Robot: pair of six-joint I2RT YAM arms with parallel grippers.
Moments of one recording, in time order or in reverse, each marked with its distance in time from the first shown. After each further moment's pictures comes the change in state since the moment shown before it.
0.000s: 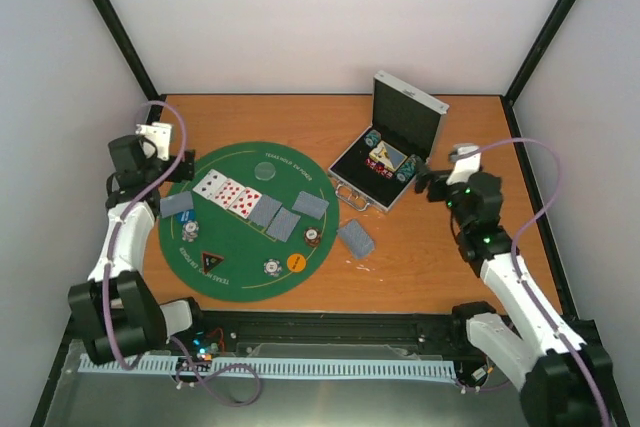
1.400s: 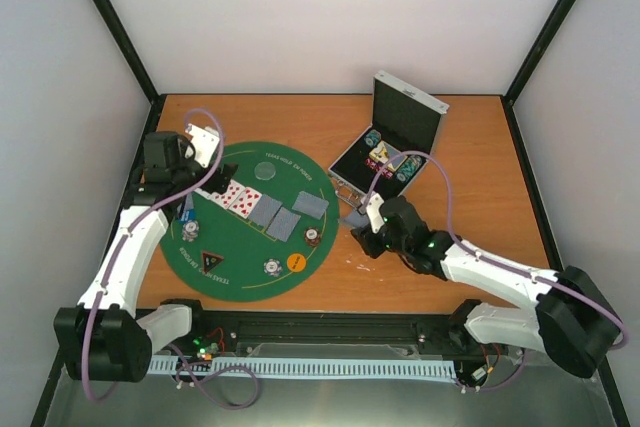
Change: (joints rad) left arm -0.249 -0.052 0.071 -0.231 0.016 0.080; right arm 0.506 0.277 0.030 -0.210 0.016 -0.068
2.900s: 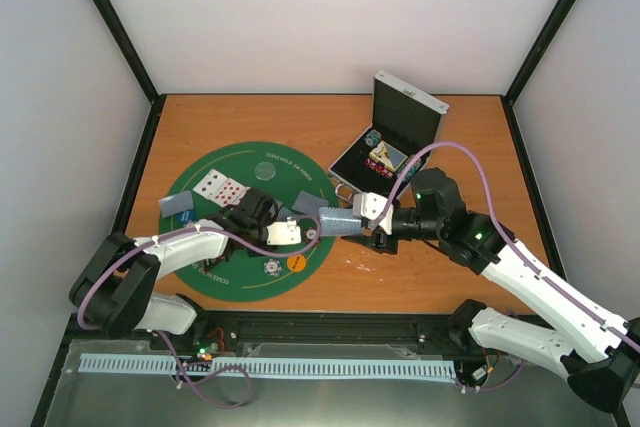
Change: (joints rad) left arm -0.570 0.248 -0.341 0.172 -0.272 0.570; right arm -0.002 -0.220 0.346 -0.362 -0.504 -0.570
